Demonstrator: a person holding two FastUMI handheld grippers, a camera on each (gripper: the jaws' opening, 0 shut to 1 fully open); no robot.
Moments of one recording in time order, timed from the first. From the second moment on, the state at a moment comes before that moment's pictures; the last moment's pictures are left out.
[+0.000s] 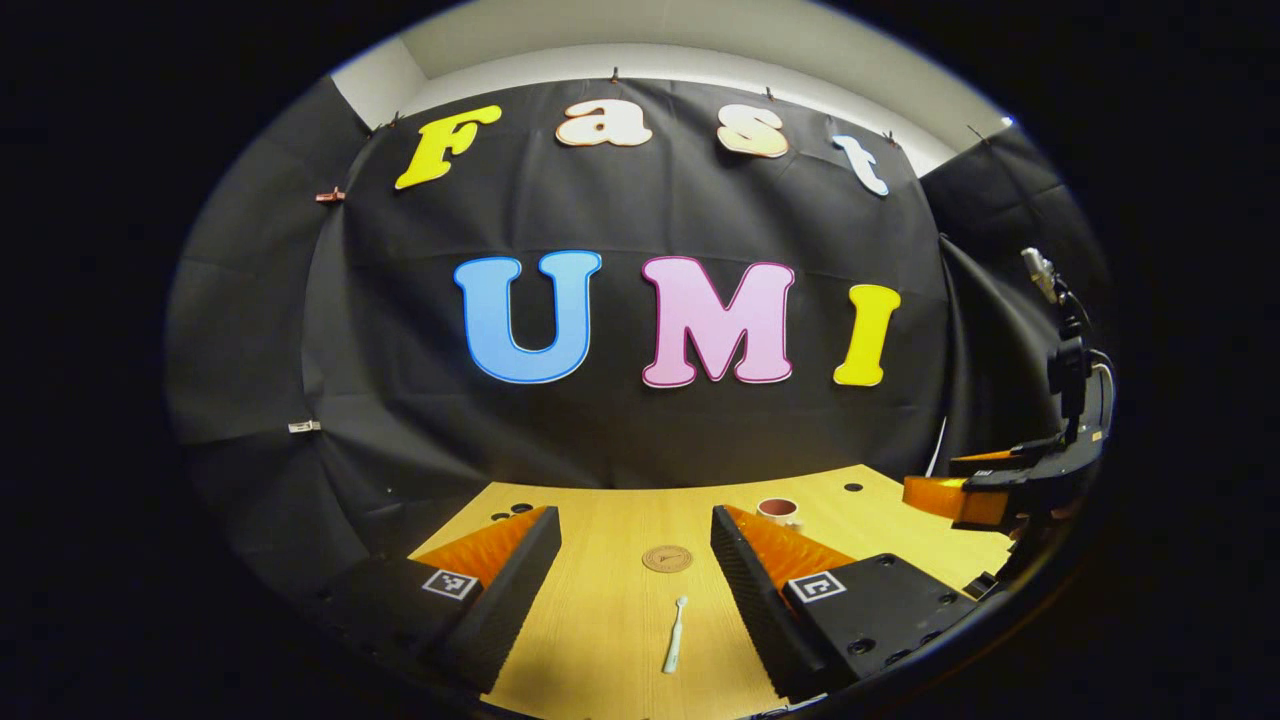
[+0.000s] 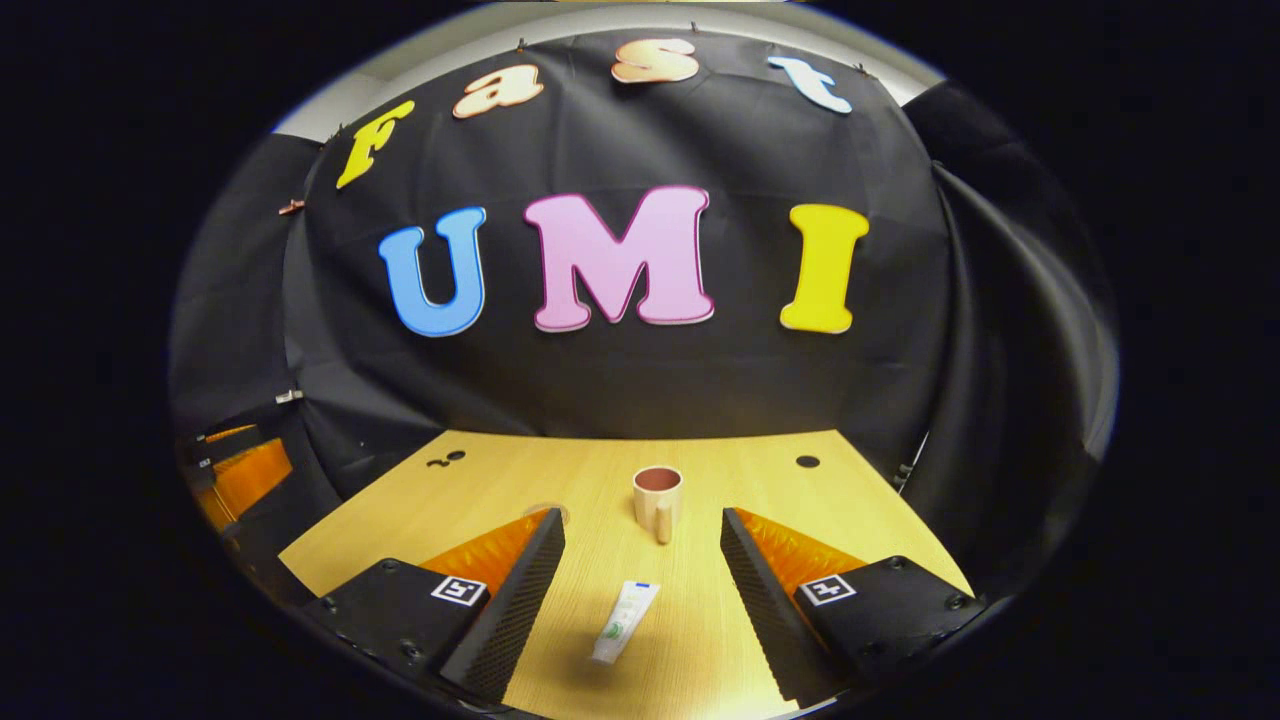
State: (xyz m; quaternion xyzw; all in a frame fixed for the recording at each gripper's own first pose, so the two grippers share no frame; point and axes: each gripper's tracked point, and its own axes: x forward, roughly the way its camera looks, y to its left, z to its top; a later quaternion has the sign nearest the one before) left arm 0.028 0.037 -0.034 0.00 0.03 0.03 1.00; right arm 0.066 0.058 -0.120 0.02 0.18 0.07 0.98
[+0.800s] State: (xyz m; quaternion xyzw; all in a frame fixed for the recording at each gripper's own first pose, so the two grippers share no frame) left arm 0.022 0.102 -0.063 -0.02 0.07 0.13 0.99; right arm 0.088 0.082 -0.337 -0.02 0.46 0.09 0.88
